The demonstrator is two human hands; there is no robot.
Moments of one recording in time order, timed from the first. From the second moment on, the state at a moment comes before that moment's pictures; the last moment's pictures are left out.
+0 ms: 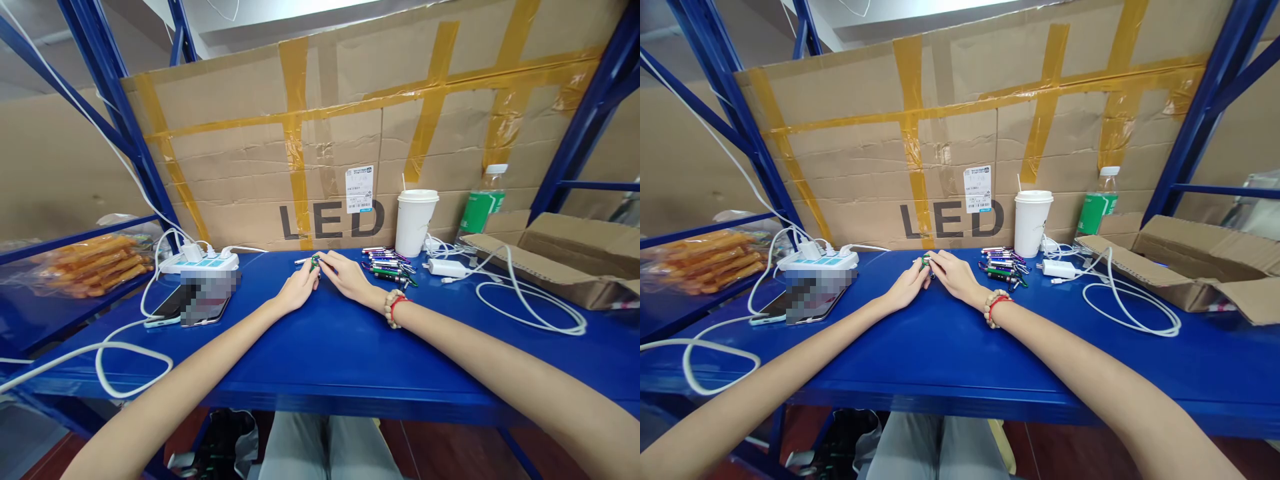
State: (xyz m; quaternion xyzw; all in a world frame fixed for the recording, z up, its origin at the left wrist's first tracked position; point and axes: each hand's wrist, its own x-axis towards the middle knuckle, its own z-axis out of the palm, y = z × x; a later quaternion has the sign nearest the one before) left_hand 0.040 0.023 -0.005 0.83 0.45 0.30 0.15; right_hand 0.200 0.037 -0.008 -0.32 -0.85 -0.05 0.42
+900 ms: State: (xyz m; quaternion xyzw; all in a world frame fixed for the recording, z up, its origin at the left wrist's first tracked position) left_hand 0.042 0.015 0.001 0.82 0.46 0.34 0.04; right_hand 0.196 0.034 -0.013 -0.33 -0.84 0.13 0.40
